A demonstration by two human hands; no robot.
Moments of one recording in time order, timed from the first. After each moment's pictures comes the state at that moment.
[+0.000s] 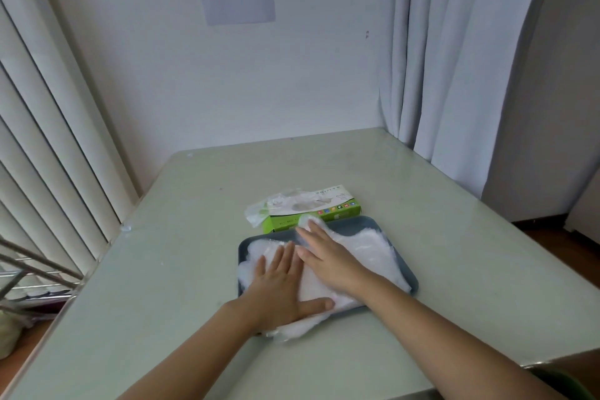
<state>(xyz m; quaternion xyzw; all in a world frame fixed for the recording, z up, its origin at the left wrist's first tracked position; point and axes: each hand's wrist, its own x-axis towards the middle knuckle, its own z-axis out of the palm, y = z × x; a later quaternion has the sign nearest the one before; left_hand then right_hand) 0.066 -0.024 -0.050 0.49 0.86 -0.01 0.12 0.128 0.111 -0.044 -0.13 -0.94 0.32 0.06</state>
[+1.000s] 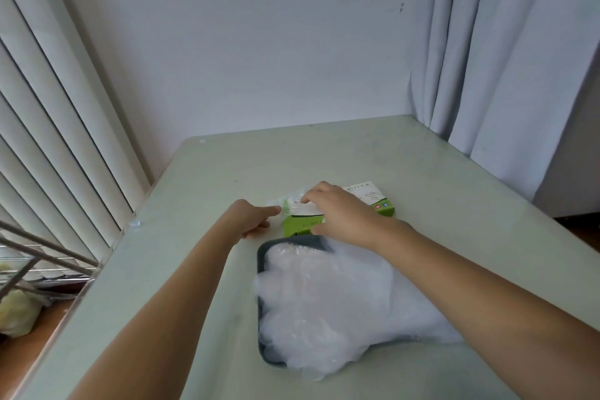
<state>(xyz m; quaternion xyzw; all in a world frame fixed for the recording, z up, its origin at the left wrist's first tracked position) -0.089 -0.007 -0.012 0.11 0.88 0.40 0.24 0.052 0.137 0.010 -0.05 -0.99 0.15 0.06</state>
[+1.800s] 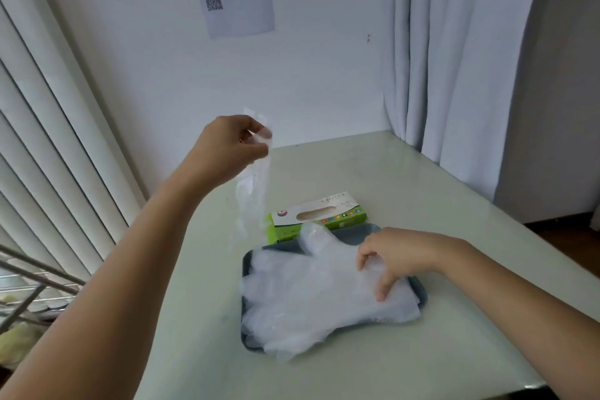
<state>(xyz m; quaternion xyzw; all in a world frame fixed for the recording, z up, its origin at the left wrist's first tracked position) 0.019 -0.019 0.155 0.40 0.83 0.39 -0.06 0.183 0.181 0.025 -0.10 -0.97 0.14 -0.16</state>
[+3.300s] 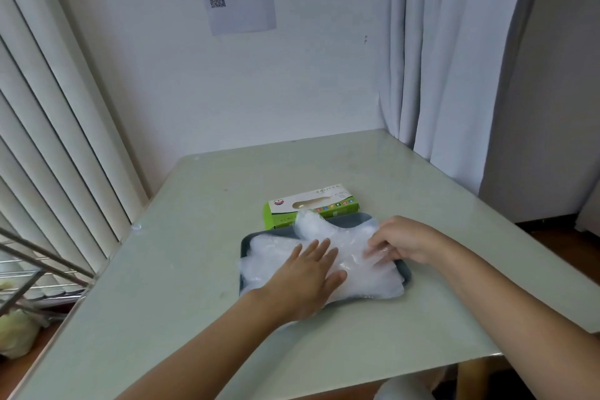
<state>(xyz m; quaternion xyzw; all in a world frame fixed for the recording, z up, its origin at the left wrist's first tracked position) 0.111 -0.008 -0.017 0.55 0.83 0.02 0.06 0.194 0.185 0.000 -0.33 -0.71 0.62 0.01</state>
